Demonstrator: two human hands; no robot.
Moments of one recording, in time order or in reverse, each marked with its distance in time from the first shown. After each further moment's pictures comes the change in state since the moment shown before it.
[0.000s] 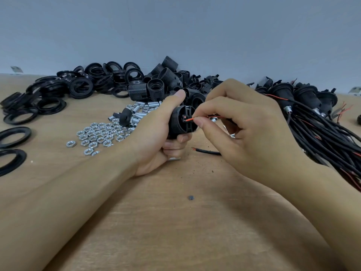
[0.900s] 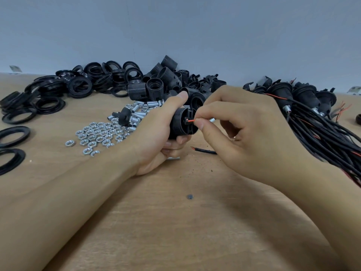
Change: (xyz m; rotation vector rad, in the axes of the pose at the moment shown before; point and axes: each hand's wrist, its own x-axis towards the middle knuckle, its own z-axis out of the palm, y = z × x) left_hand 0.000 -0.001 0.000 0.071 0.017 0.046; right_hand 0.001 -0.004 -0.005 -0.004 -0.097 0.025
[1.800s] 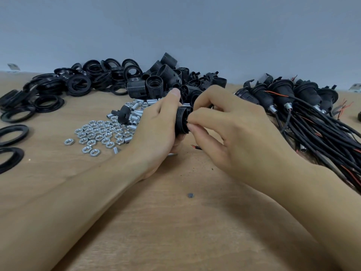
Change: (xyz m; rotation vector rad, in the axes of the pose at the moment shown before) left_hand 0.001 -0.010 0.007 0.104 0.292 0.203; right_hand -0.001 -0.009 0.007 -0.188 -0.071 -0.051
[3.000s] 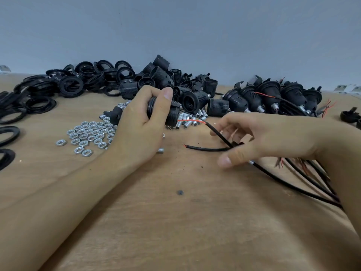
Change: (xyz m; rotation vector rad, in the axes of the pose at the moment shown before) left_hand -0.001 -0.002 -0.012 0.472 0.135 0.484; right_hand -0.009 0.060 -0.038 0.498 -0.729 0.565
